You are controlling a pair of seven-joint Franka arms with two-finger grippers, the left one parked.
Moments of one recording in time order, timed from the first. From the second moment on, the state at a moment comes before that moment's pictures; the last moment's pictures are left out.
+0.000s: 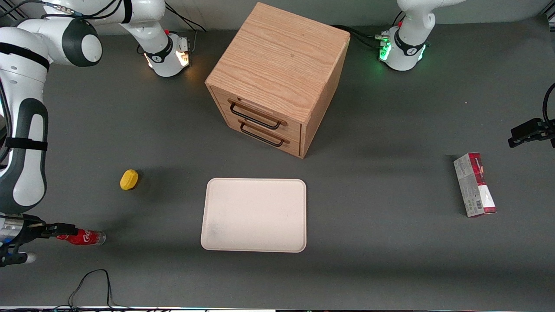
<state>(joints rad) -0.21 0.92 -0.02 -0.93 0.04 1.87 -0.31</state>
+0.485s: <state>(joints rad) -0.21 0.92 -0.02 -0.93 0.04 1.87 -0.34</state>
